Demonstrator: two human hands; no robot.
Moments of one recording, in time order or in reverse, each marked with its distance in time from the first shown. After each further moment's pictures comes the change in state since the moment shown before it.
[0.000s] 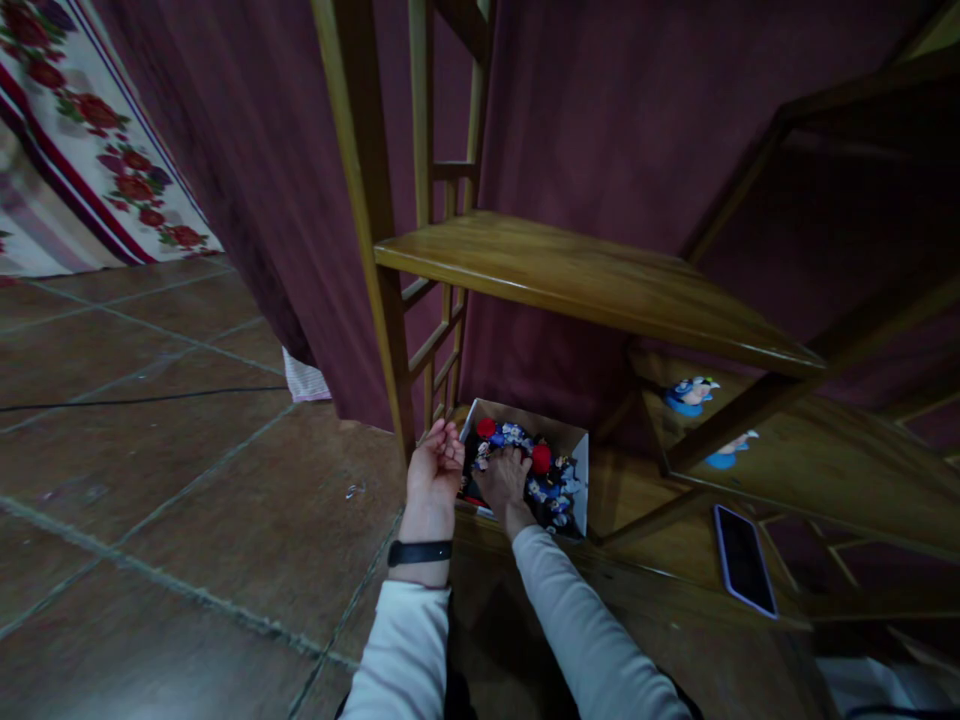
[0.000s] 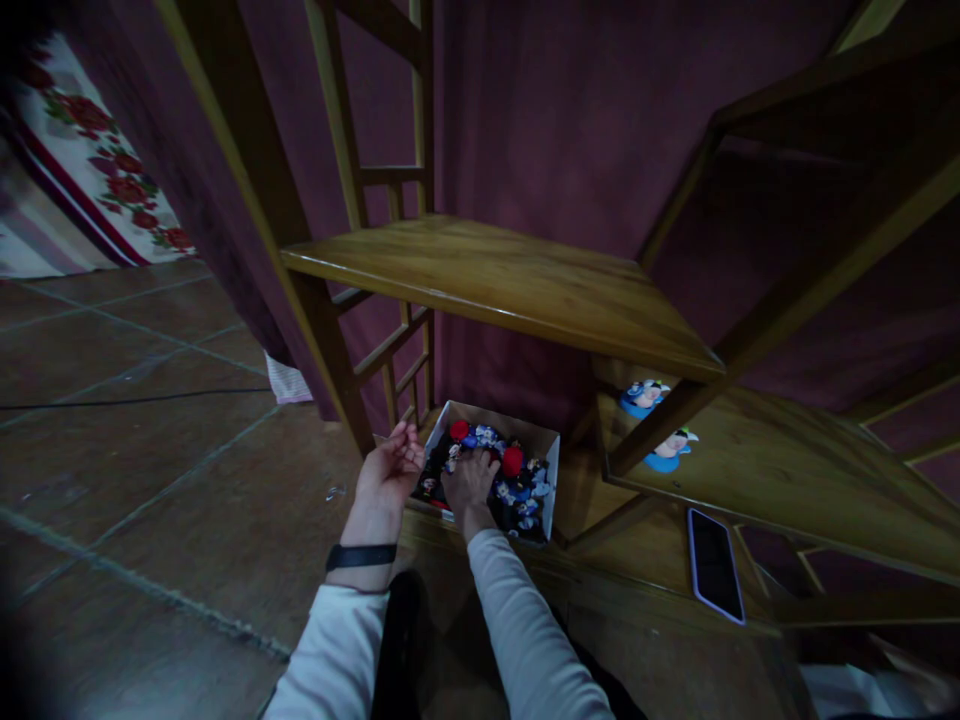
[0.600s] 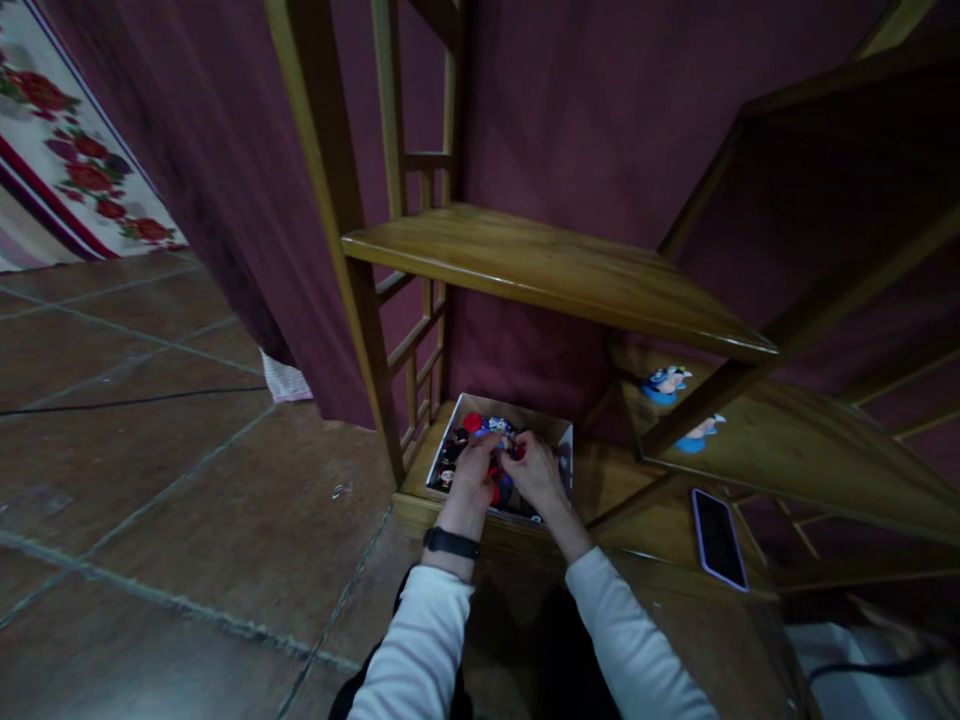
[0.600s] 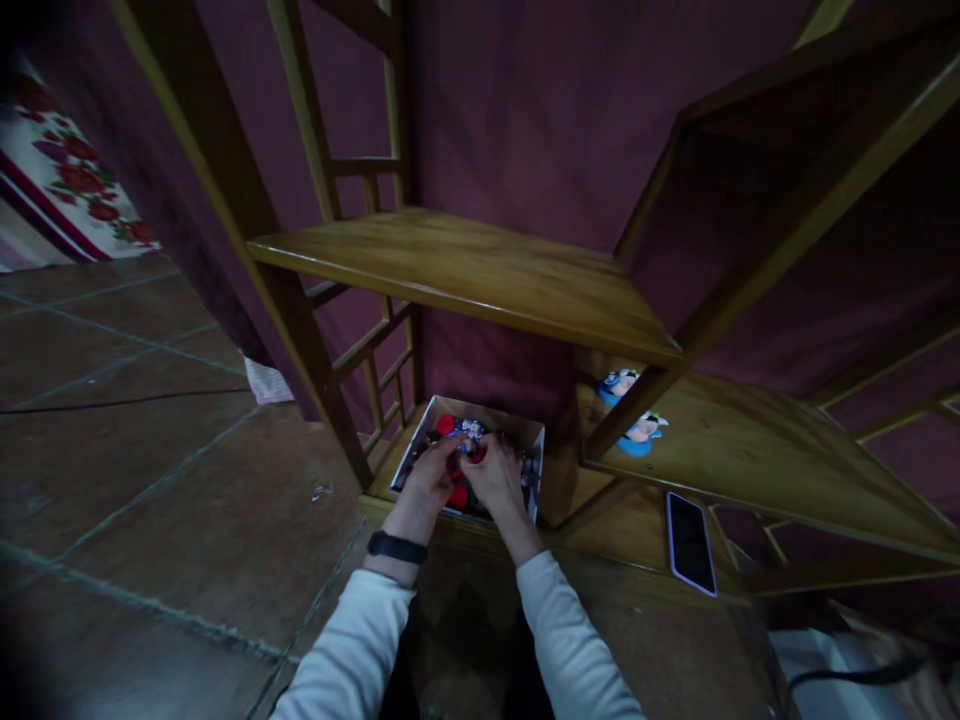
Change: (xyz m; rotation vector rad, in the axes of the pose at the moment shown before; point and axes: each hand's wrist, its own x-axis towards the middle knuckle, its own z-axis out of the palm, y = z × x) left_hand -0.007 -0.082 0.010 0.461 -0.121 -0.132; right_hand -0.018 0.049 -0.087 0.360 0.123 0.009
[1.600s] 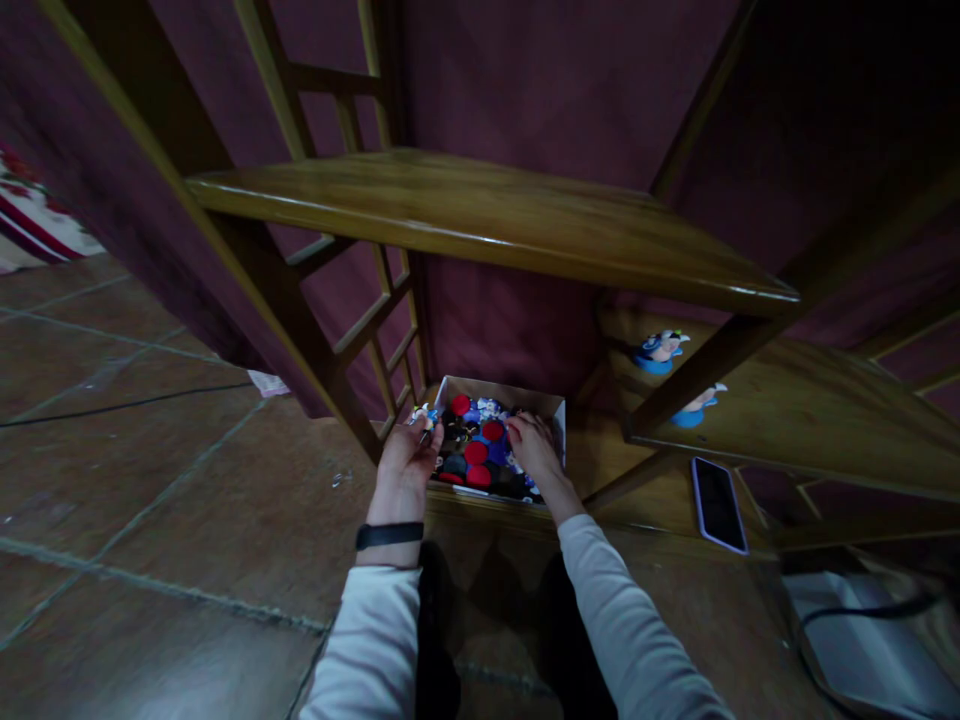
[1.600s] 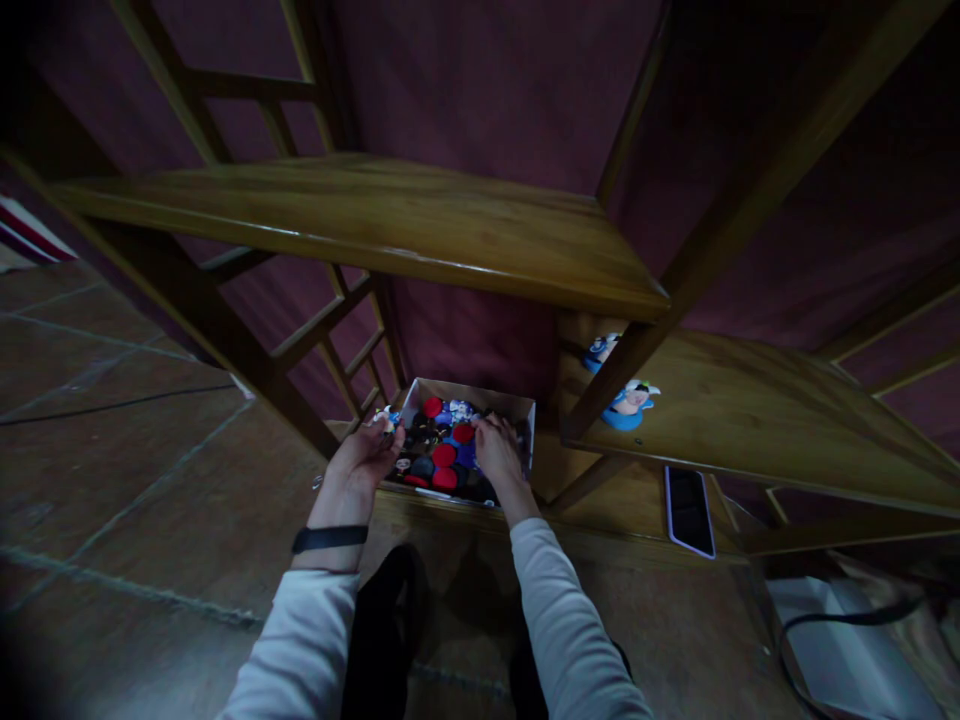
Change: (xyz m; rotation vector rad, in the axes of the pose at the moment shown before) left_hand 0.014 0.053 -0.037 -0.234 0.245 0.079; right_hand 0.023 0.060 0.022 -0.180 -0.094 -0.174
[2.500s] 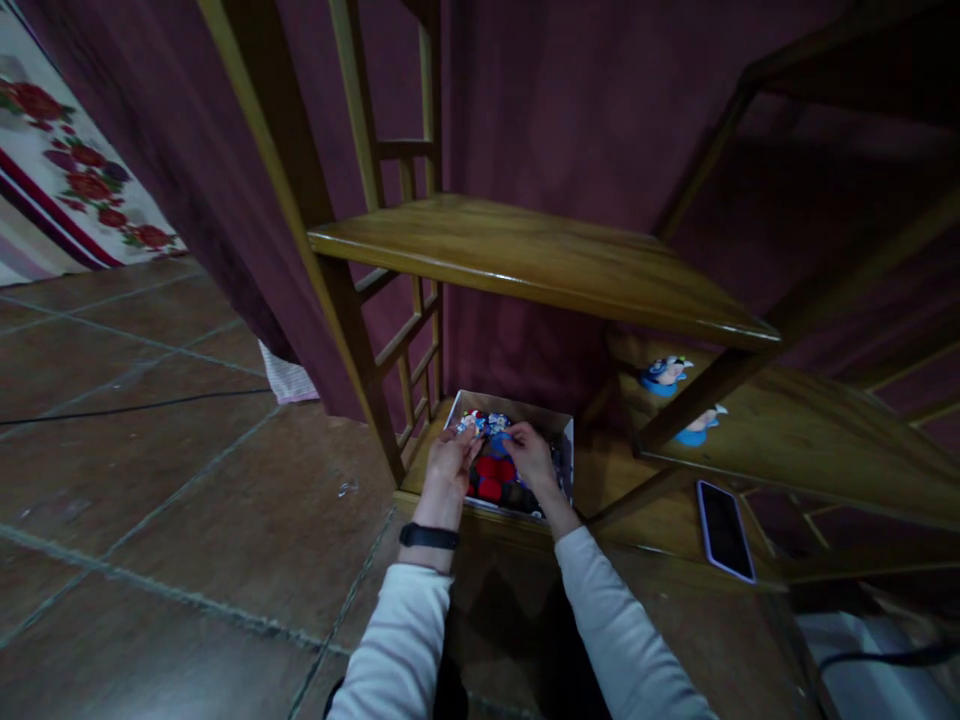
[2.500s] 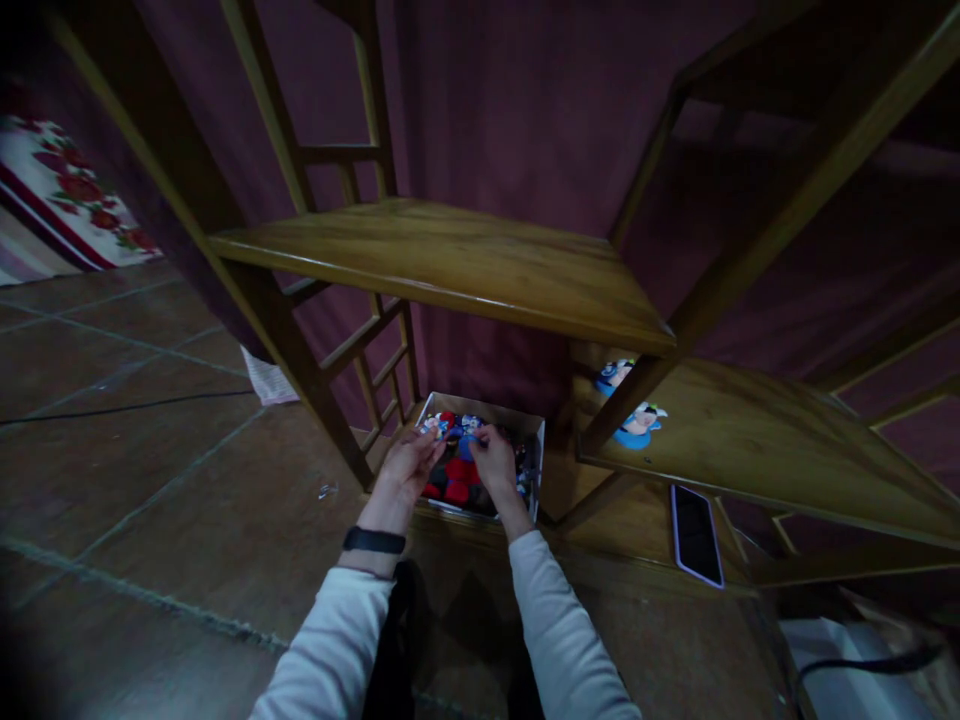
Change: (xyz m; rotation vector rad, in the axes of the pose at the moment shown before) left_hand -0.011 -0.029 0.008 0.159 -0.211 0.062; right_hand 0.006 -0.031 0.005 0.662 0.030 0.230
